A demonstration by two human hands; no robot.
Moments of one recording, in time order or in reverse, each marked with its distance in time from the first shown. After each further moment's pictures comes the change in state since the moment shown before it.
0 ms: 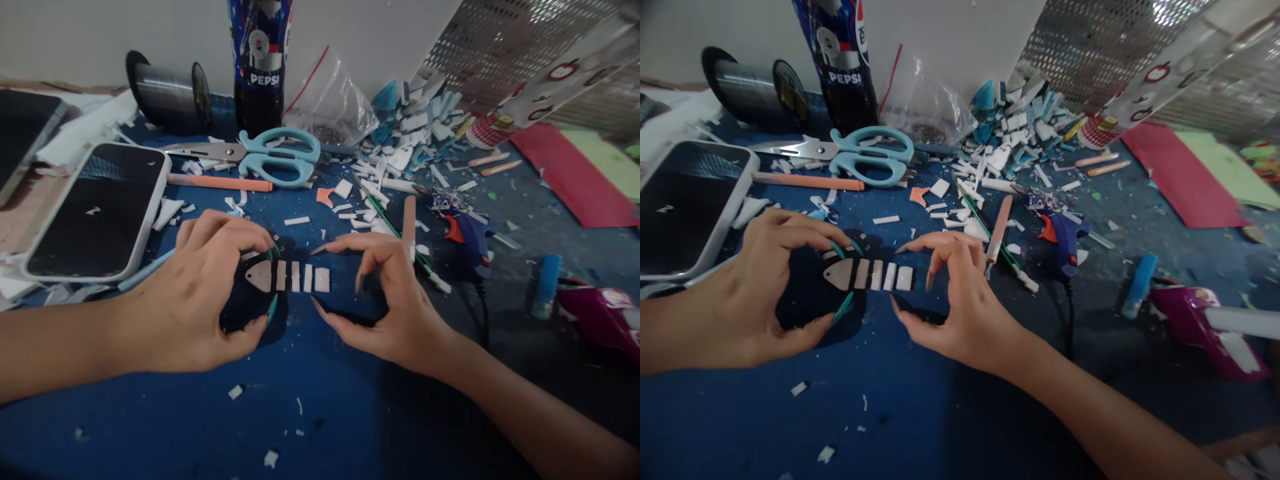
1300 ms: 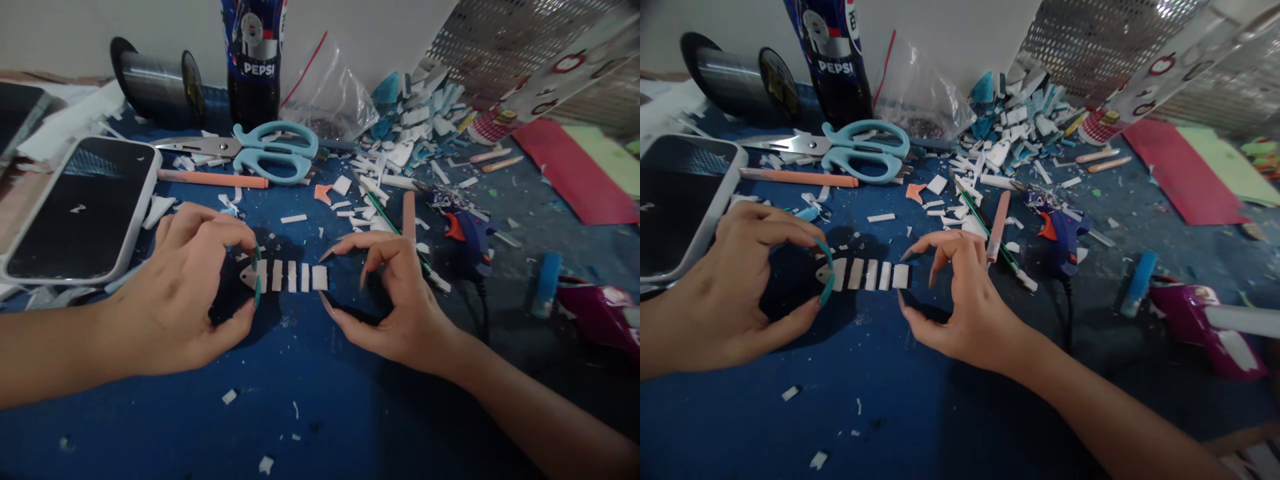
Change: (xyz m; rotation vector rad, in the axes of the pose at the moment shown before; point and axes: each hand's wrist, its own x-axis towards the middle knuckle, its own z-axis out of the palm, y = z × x) left_hand 0.001 0.005 -0.005 0.098 0.038 -0.057; right_hand -0.002 0.005 -0.005 -0.006 -0.021 0.001
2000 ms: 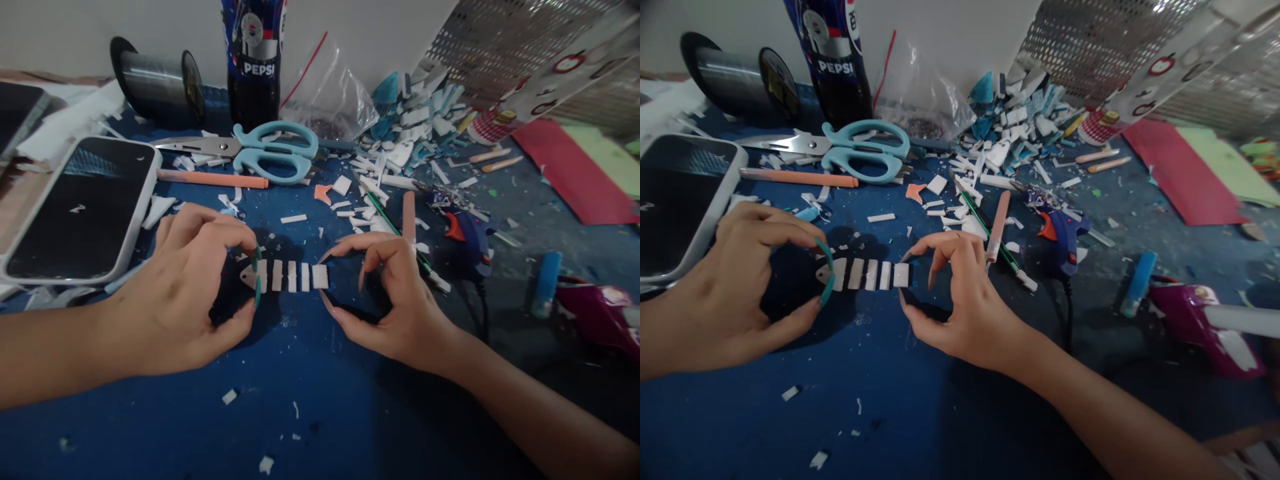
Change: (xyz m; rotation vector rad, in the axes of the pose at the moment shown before) left_hand -0.001 0.000 0.001 0.005 0.014 0.013; right_hand 0.001 0.001 0.000 -0.021 -0.003 -0.016
